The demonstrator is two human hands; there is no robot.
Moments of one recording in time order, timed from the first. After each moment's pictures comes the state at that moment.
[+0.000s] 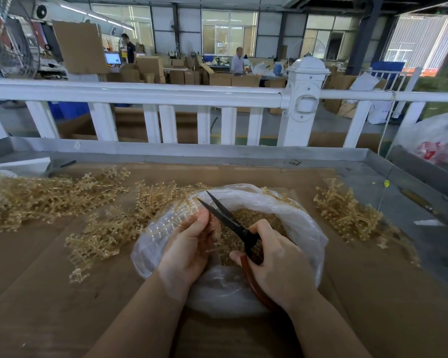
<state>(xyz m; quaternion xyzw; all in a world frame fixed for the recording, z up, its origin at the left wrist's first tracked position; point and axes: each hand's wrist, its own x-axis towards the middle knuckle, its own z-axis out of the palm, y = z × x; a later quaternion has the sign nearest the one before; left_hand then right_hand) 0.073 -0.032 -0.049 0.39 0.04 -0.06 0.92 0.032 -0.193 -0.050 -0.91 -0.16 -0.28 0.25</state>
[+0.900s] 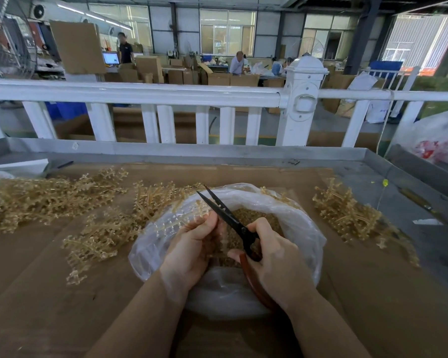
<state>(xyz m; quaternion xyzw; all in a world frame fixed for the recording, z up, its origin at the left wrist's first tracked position) 0.067 -0.037 -0.042 0.44 0.02 -0.10 0.89 0.031 -0.192 -0.046 -0.90 -0.19 -0.27 0.30</state>
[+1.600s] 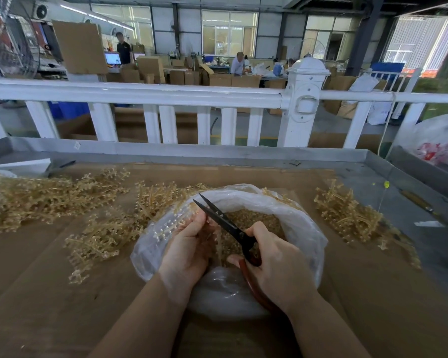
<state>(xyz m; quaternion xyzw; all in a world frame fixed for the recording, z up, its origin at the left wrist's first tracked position) 0.071 -0.035 -0.048 0.38 0.06 -0.07 0.92 0.031 -0.192 -0.048 -0.91 -0.19 -0.29 0.24</state>
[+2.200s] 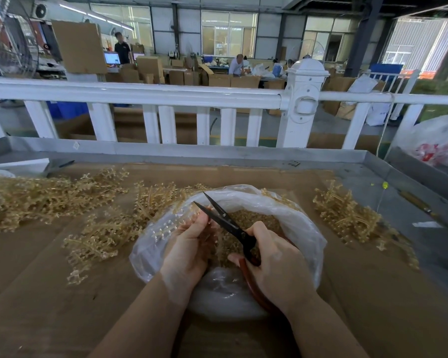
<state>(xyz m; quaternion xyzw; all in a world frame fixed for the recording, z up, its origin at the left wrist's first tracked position) 0.071 -0.036 -0.052 0.39 0.06 -0.06 0.92 0.031 -0.191 -0.046 -0.92 -0.18 -0.27 0.23</state>
